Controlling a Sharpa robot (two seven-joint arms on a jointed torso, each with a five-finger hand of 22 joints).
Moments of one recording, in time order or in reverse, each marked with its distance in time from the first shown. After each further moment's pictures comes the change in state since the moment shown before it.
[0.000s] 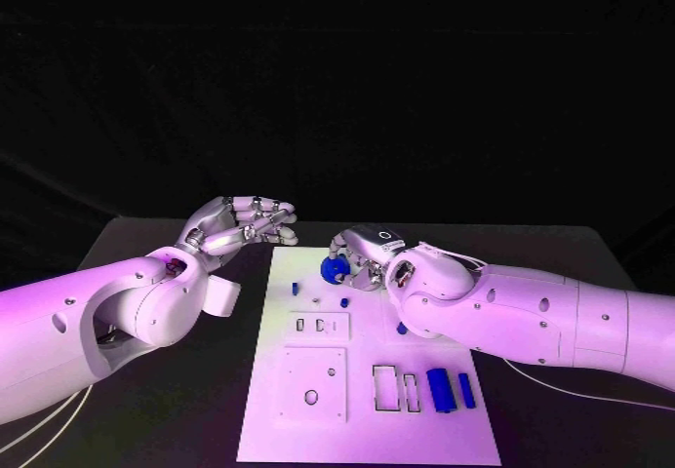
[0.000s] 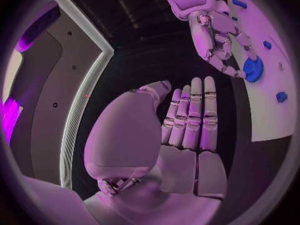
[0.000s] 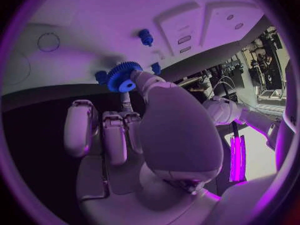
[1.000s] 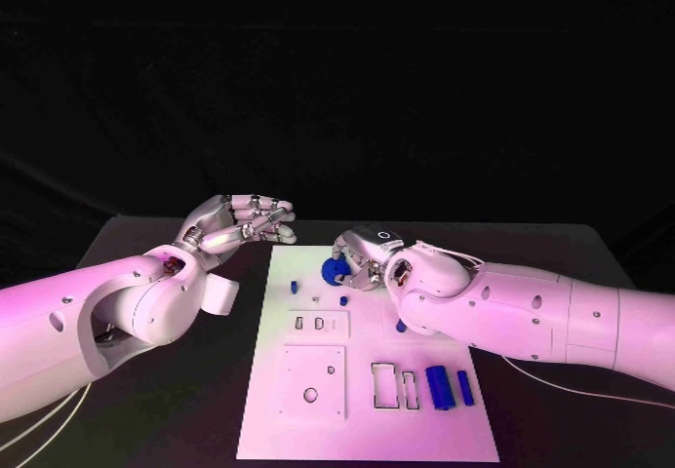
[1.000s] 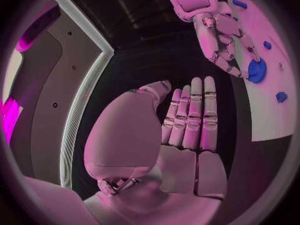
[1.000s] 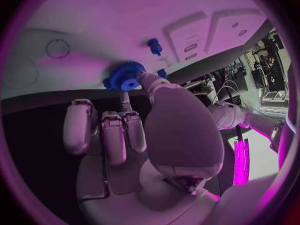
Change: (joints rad) left arm 0.000 -0.002 0.000 0.000 0.000 0.001 -0.003; left_hand 0.000 0.000 0.000 0.000 0.000 0.000 0.000 0.000 0.000 0.000 0.000 0.000 0.000 0.000 0.000 0.000 0.000 0.000 0.000 0.000 0.000 0.000; right arm -0.006 0.014 -0.003 -0.034 -0.006 0.034 -0.021; right_hand -0.096 -0.033 -0.040 0.008 -0.002 -0.038 0.012 -0.084 0.013 0.001 0.031 -0.031 0.000 0.000 0.026 0.000 0.000 0.000 -0.009 0.021 -0.008 -0.006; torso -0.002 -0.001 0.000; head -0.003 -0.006
